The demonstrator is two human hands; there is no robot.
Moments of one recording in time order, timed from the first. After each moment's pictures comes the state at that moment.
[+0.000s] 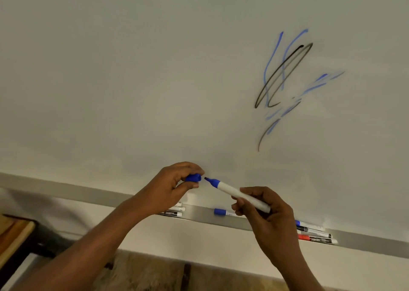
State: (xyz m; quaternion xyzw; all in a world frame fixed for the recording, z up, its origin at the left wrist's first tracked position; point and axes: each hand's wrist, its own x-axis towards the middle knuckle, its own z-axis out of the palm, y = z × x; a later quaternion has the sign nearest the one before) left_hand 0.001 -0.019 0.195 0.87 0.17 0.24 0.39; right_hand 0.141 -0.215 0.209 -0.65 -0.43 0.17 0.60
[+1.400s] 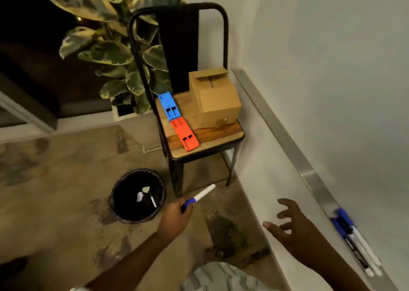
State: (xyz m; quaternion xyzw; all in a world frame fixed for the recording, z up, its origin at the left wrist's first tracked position) left_hand -0.379 -0.114 -0.067 0.36 0.78 0.33 0.38; right_hand -0.120 -0.014 0.098 -0.59 -0.67 0.46 -0.04
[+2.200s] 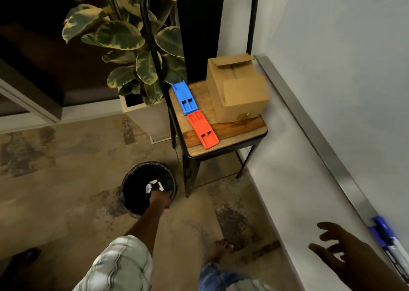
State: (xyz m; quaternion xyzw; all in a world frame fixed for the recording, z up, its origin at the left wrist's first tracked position) left_hand -0.522 -0.093 -0.210 -0.10 0.77 0.31 0.55; right_hand -0.111 -0.002 0.080 -0.63 -0.69 0.33 -0.14
